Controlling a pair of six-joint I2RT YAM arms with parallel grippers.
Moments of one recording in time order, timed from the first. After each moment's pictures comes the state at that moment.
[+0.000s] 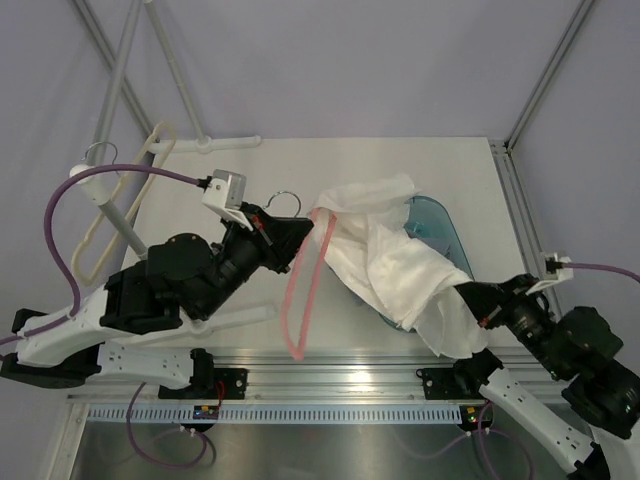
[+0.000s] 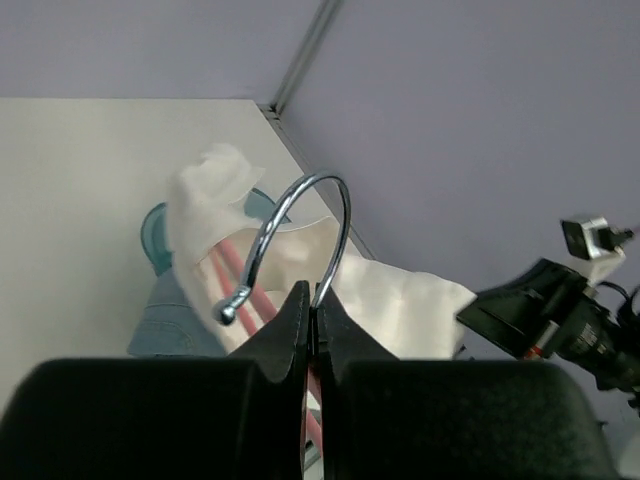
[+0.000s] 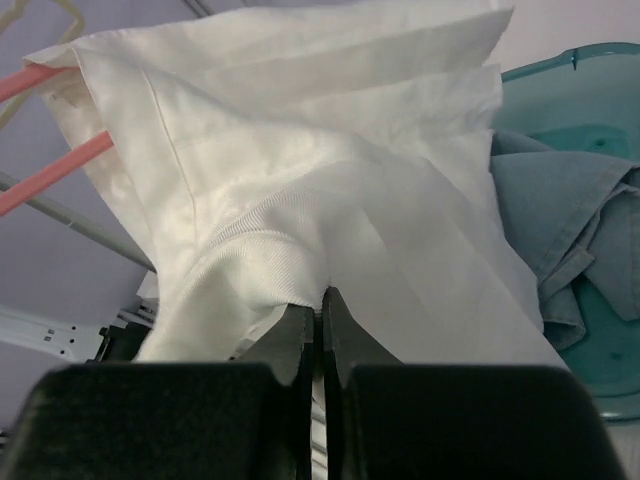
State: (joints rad) left arm -1.42 0.98 1.48 -0.51 -0.77 -0.53; right arm 0.68 0.19 1.00 -0.90 0.18 0.63
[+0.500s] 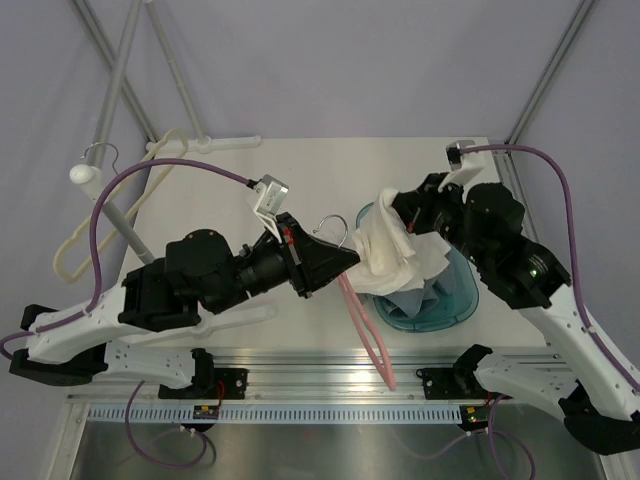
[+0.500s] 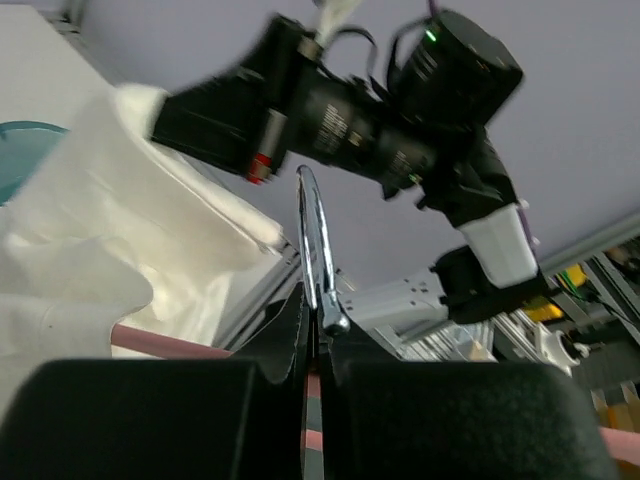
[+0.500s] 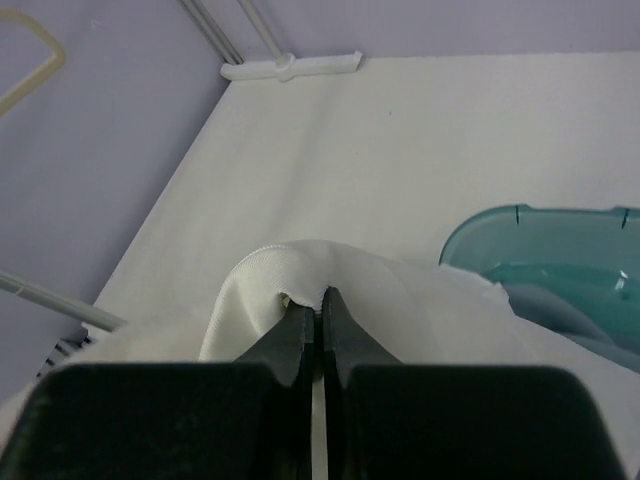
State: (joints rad) left arm -1.42 1.06 1.49 -0.44 -0.37 -0.66; right arm 0.68 0.89 1.26 -0.56 0.14 0.45
